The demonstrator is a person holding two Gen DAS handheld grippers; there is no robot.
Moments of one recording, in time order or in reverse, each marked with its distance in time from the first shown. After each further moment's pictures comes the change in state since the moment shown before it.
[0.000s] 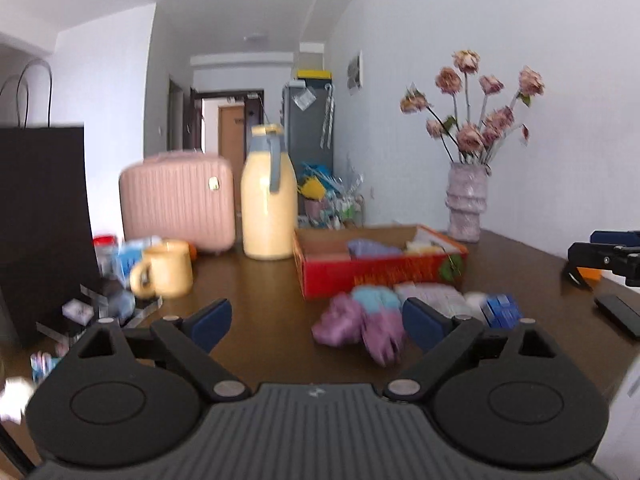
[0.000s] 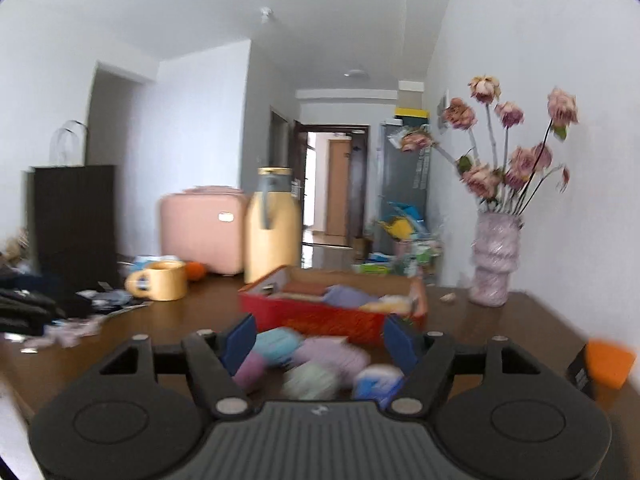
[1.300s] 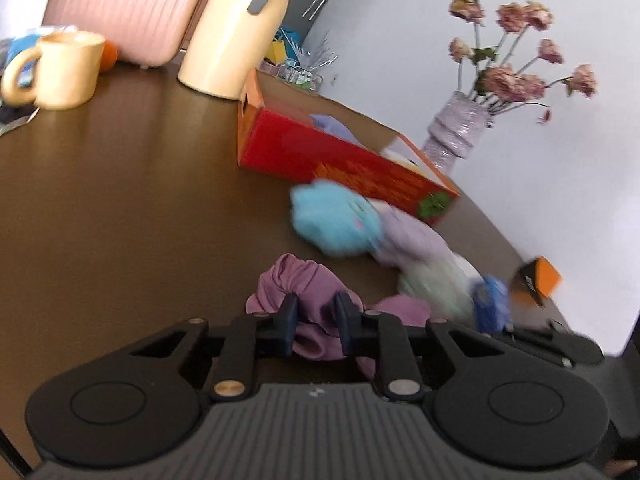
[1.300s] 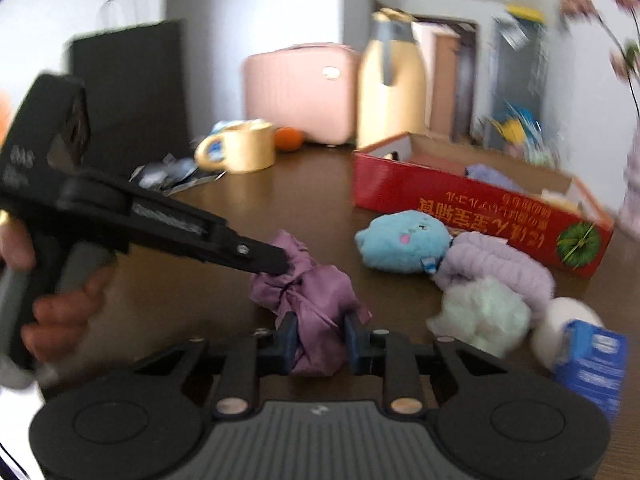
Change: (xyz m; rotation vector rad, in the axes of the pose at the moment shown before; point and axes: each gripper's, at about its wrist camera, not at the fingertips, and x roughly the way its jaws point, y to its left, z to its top) left arm 0.181 0.042 -0.043 -0.383 0.403 -0.306; right arm 0.163 0.060 -0.057 -0.155 0.364 0.293
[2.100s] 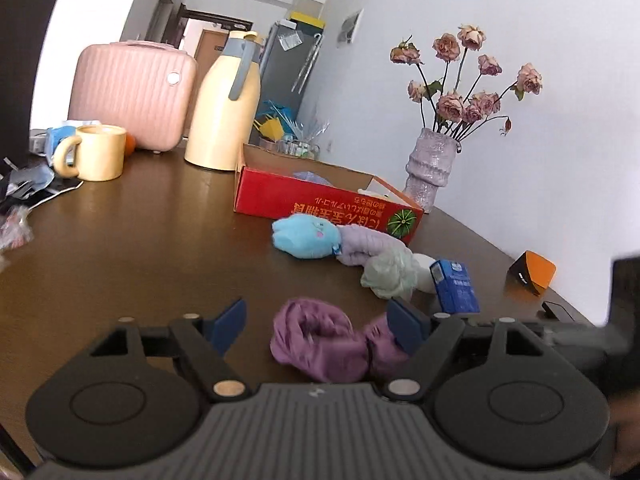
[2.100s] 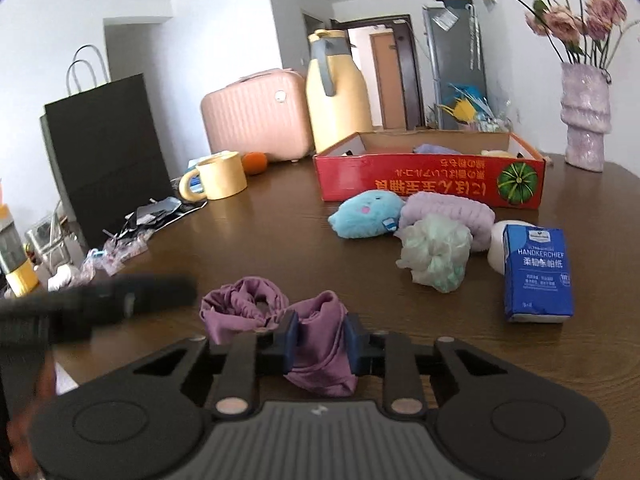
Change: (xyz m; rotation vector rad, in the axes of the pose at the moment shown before) left arm -0.092 -0.060 -0.080 0.158 -0.241 0.090; right arm -0.054 0.004 -0.037 0.265 -0.068 -0.048
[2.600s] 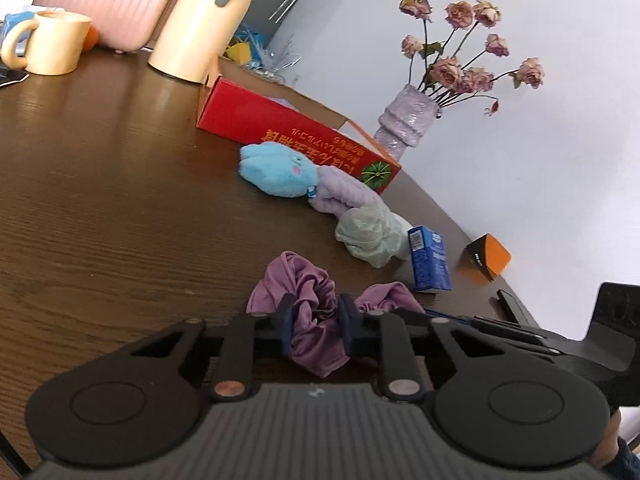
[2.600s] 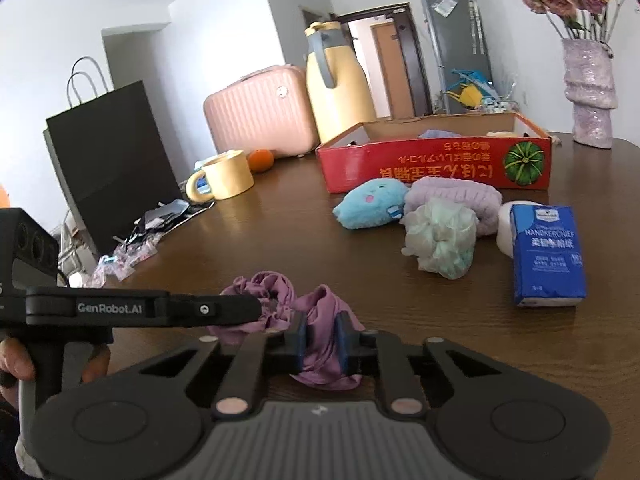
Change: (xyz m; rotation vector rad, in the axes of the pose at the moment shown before) left arm 0.059 0.039 -0.003 -0.171 0.208 -0.218; right arm 0.007 -0.013 0.002 0.057 0.027 0.059
